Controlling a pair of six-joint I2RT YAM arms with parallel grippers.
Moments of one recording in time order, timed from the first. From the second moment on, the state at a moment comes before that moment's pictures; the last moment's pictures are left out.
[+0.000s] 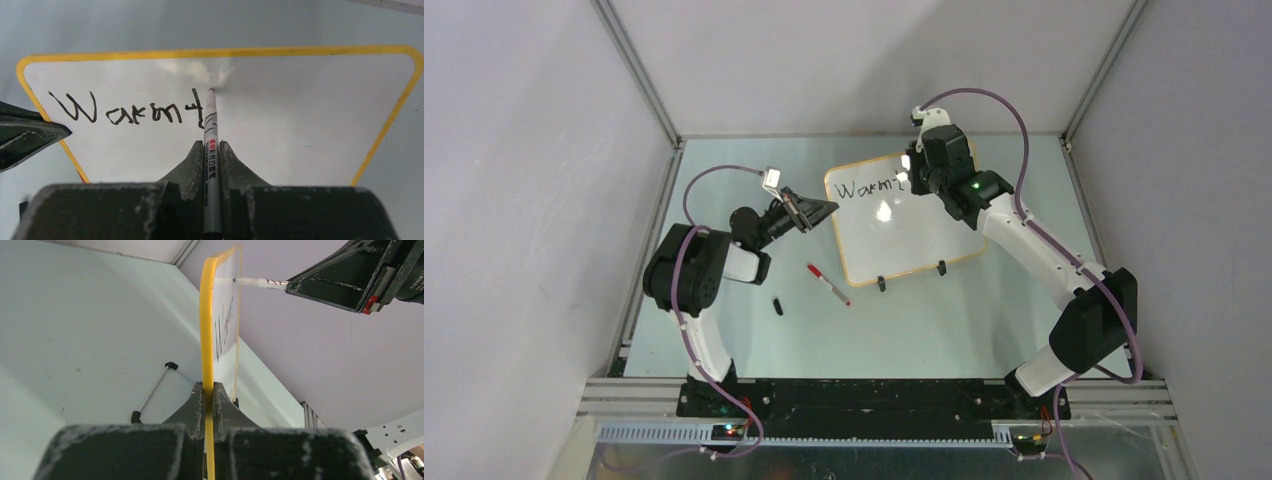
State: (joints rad) left arm -0.22 1.89 0.66 1.45 0.74 -0.88; right arm 0.55 1.56 1.46 -0.41 0.22 0.17
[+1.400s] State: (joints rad) left arm -0.22 1.89 0.66 1.45 0.74 -0.89; right arm 0.56 1.51 1.36 -0.43 0.23 0.19
